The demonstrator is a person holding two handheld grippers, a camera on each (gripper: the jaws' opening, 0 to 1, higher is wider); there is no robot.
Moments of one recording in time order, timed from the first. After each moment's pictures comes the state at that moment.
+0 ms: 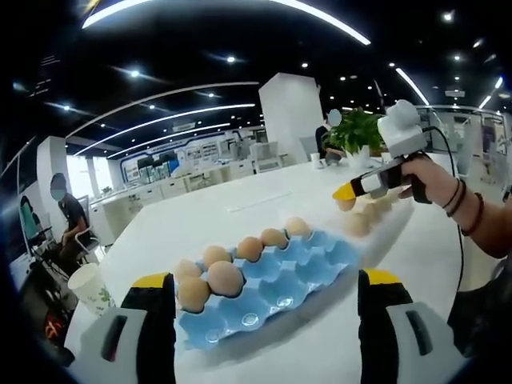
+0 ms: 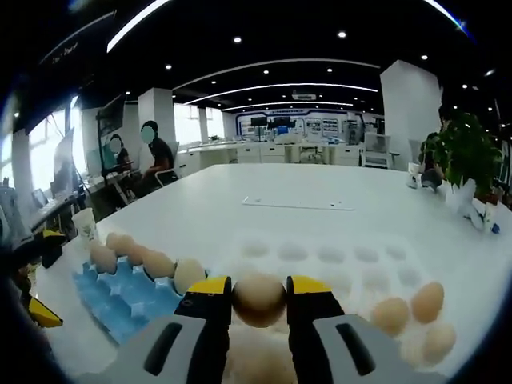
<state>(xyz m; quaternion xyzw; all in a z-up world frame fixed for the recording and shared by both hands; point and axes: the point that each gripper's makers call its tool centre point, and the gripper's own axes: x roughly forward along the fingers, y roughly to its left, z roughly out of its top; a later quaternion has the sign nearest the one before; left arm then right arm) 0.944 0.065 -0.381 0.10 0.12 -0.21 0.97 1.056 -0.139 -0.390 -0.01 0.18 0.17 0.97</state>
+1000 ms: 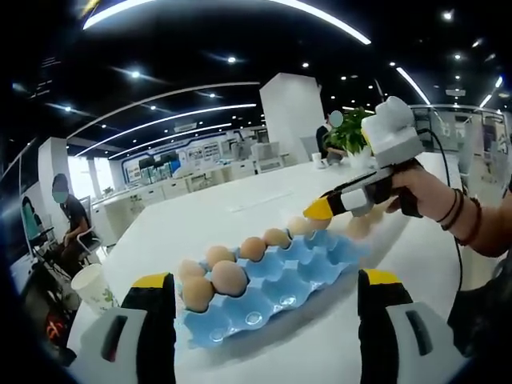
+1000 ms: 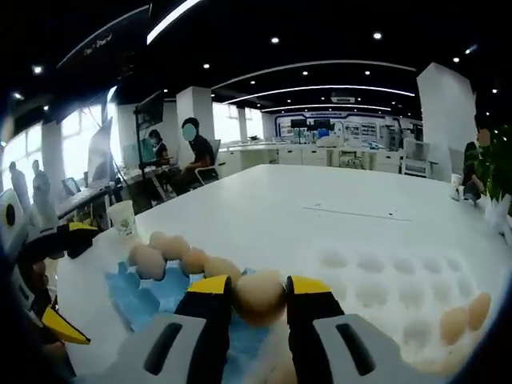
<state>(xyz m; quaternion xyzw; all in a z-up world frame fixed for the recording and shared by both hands) 0.940 0.063 -0.380 0.10 0.11 -0.21 0.97 1.042 -0.055 -0.392 -0.02 0.17 0.28 0.94</state>
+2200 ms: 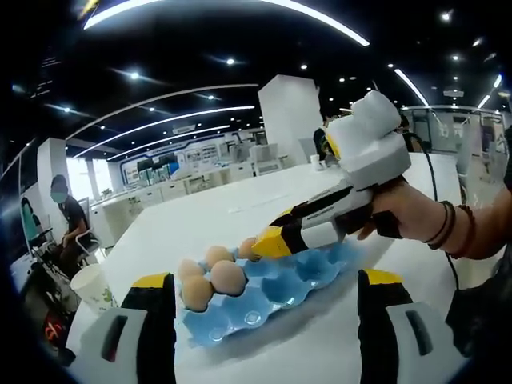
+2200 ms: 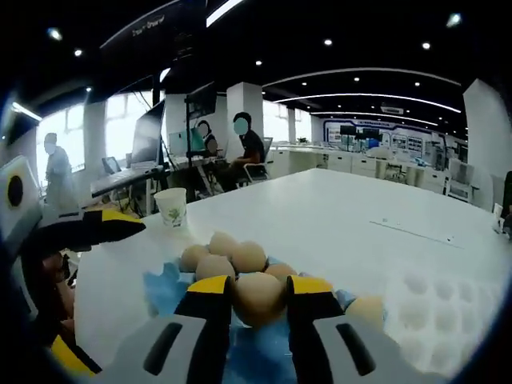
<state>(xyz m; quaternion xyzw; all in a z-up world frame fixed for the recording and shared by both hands) 0.940 0.064 -0.376 0.10 0.11 -0.21 0.97 1.023 0.045 -0.395 -0.06 0.15 0.40 0.90</state>
